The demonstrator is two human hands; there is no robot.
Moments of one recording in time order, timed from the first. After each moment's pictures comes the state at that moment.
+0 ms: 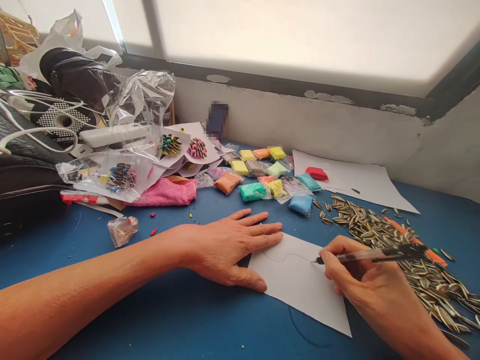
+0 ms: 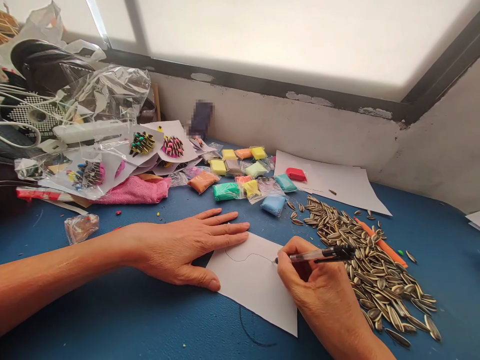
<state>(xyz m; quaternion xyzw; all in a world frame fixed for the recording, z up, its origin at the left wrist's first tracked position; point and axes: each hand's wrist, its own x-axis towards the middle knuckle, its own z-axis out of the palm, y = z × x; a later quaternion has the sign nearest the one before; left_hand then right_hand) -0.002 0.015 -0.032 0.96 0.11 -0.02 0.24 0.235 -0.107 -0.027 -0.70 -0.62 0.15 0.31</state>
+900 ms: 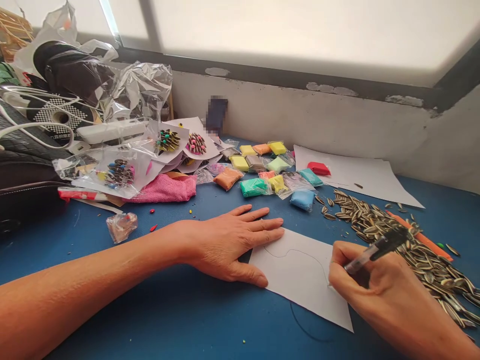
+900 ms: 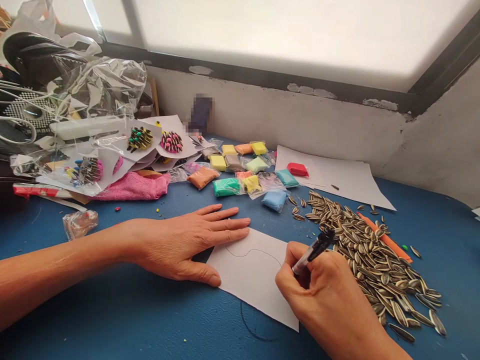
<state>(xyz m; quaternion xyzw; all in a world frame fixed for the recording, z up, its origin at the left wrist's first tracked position) -0.003 0.017 -0.034 0.96 0.11 -0.02 0.24 0.235 -0.117 -0.015 -0.71 -0.64 0.19 0.20</state>
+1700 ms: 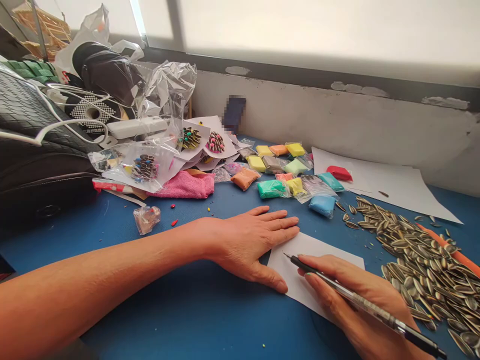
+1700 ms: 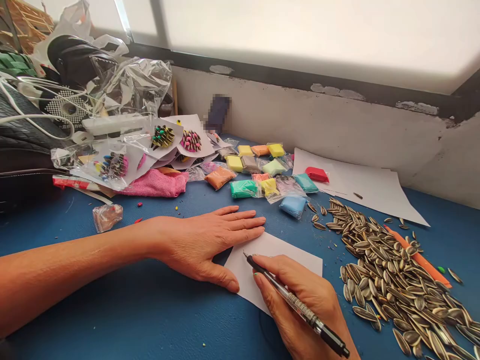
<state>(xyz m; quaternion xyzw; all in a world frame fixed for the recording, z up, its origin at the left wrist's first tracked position) -0.001 0.017 -0.038 0.97 0.13 0.00 0.23 0.204 -0.111 -0.042 -0.58 -0.73 0.14 0.34</state>
